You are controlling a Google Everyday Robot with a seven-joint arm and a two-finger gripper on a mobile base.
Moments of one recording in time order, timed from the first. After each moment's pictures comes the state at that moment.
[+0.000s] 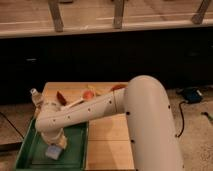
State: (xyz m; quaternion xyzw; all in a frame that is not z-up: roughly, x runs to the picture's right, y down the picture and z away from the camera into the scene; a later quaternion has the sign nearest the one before) arm -0.266 0.291 0.749 -0.25 -0.30 -0.54 0.75
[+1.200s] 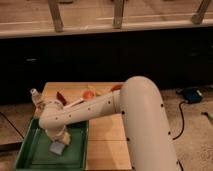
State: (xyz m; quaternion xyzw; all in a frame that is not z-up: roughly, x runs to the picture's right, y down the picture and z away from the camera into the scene) arm -0.271 0.278 0.788 -0.24 -0.29 -0.54 0.75
